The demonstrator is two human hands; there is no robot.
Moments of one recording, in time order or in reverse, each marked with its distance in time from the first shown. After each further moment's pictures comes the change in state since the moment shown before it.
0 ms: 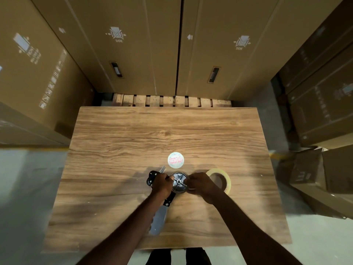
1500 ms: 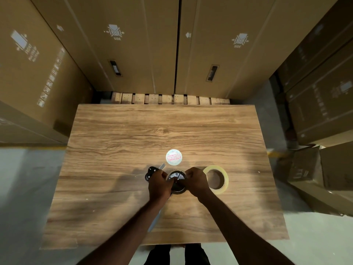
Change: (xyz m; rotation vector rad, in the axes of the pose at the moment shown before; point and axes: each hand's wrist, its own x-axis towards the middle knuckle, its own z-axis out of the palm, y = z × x) left_hand -0.036 0.008 -0.005 -0.040 0.188 0.095; right_hand -0.008 -0.004 0.027 -0.465 0.377 -0.179
